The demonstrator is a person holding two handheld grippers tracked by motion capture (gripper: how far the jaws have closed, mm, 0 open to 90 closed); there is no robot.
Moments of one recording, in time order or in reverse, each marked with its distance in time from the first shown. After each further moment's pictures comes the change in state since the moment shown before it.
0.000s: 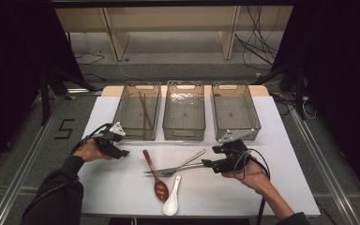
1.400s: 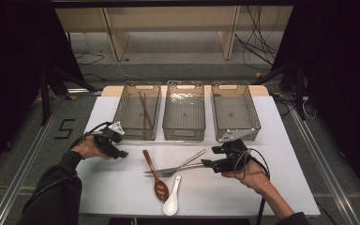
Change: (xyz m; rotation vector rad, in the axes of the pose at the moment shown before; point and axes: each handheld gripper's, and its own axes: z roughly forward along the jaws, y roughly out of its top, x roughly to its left) left arm 0.011 0.001 0.002 0.049 -0.093 0.027; right arm -0.002 0.000 0.001 -0.002 0.021 0.018
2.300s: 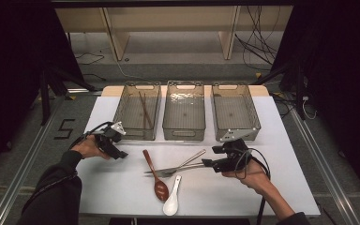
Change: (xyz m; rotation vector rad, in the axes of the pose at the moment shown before) left arm -0.002 0.002 -0.002 0.052 0.018 -0.033; right arm -0.001 0.000 -0.002 -0.005 0.003 0.006
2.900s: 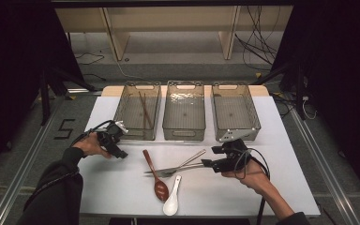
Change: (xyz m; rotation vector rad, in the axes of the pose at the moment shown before) left arm 0.004 0.012 0.004 0.103 -0.028 -0.050; right arm 0.000 0.000 0.002 0.002 0.002 -0.003
